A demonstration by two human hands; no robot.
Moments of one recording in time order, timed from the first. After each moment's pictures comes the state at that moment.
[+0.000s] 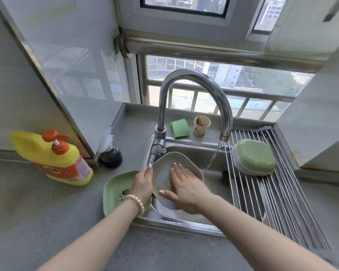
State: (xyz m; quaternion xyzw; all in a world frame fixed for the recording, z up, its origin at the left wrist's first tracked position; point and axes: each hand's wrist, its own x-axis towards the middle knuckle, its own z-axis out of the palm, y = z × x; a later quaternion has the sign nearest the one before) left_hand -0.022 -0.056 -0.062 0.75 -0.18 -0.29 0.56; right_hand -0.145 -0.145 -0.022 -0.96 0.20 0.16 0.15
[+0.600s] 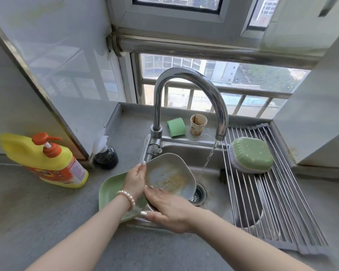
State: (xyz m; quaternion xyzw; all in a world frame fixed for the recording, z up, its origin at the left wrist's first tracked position) left_hand -0.005 -0.060 -0.055 0.78 -0.21 -0.27 0.53; right_hand -0.147 -0.110 -0.024 -0.93 0.08 0.15 0.31
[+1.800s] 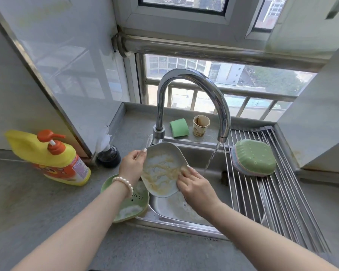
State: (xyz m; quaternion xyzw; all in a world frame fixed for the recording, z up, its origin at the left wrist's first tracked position) left_hand 0.008 -0.067 -0.014 0.80 -0.16 -0.27 0.52; right_hand -0.170 -0.170 -0.068 -0.97 0.09 -0.21 -0.05
